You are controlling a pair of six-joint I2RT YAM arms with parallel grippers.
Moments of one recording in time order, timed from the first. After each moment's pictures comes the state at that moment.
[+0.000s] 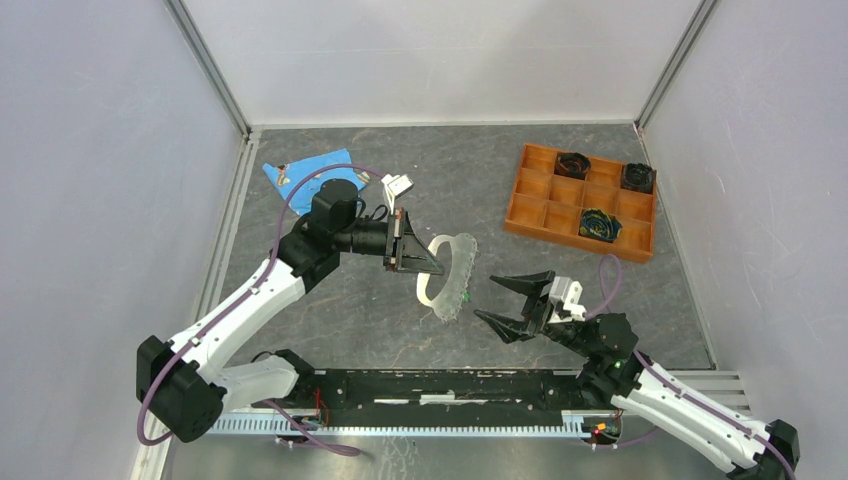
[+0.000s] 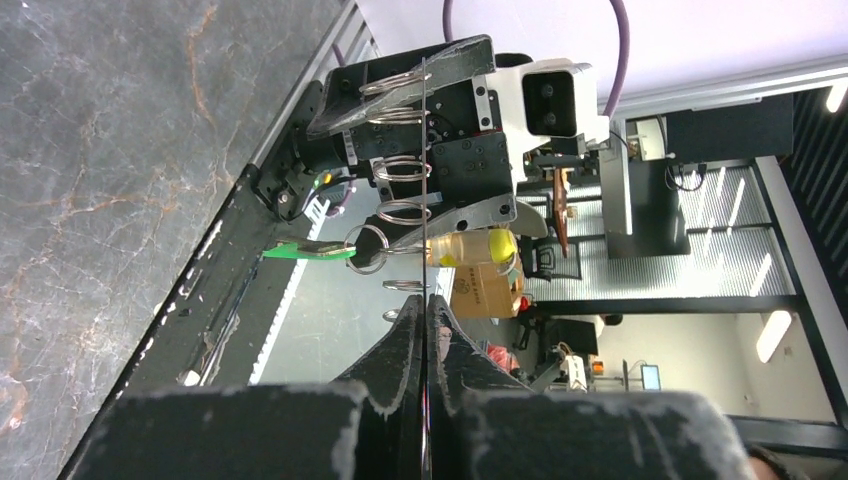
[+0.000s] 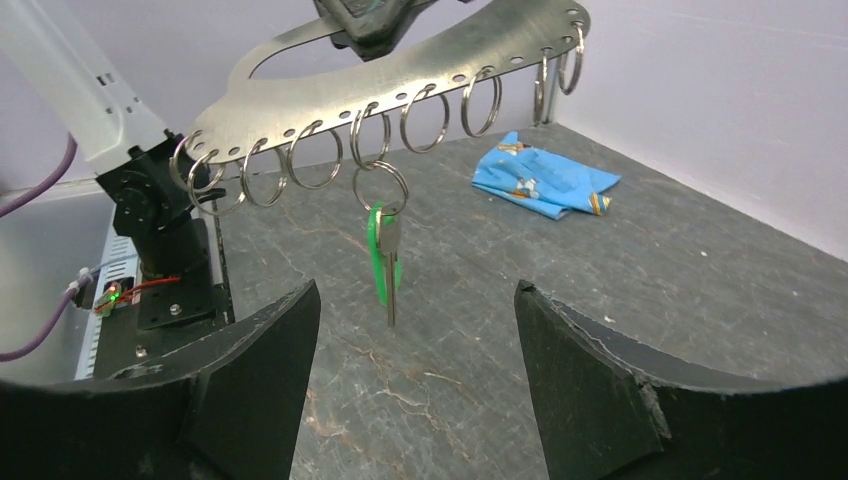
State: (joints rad) left arm -0.60 1.13 0.94 -0.15 0.96 -0.91; right arm 0.91 0.26 0.07 0.49 -0.21 0.04
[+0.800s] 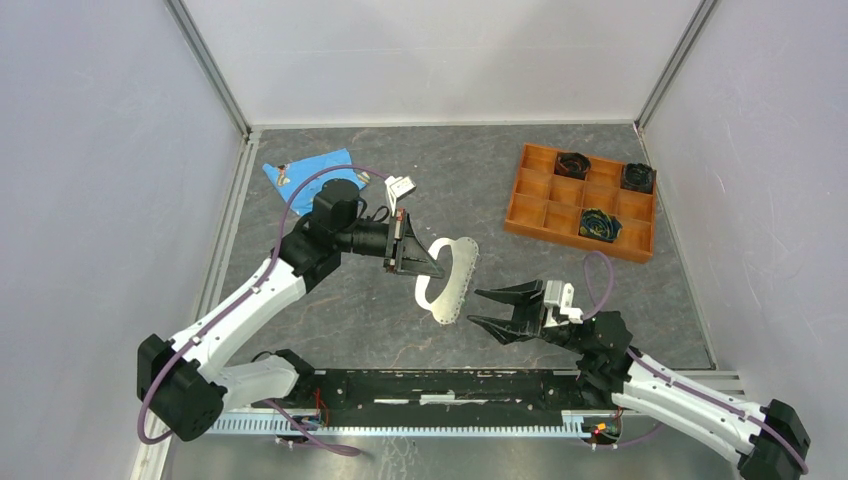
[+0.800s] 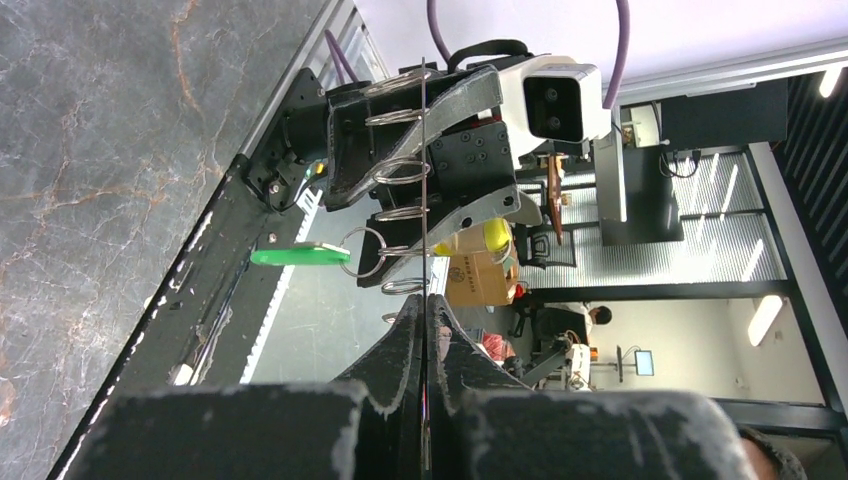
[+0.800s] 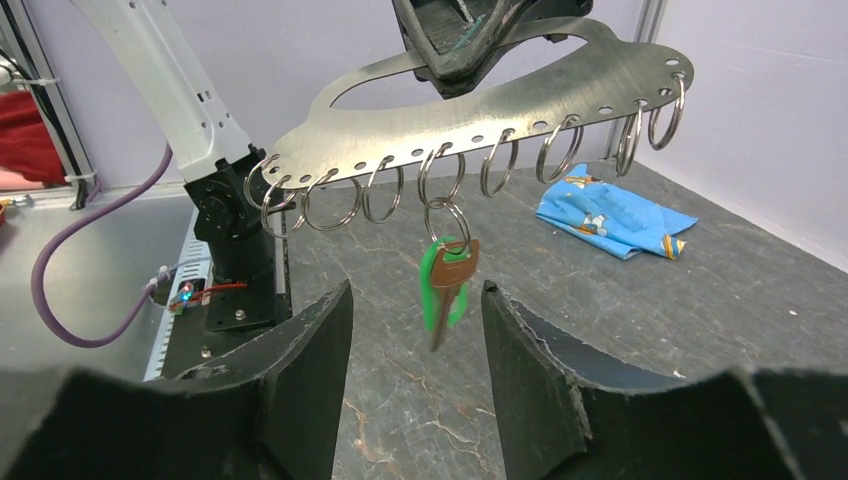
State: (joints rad) left arm -0.60 1.14 0.95 -0.15 1.00 -0.91; right arm 0.95 0.42 0.06 0.70 -0.31 0.07
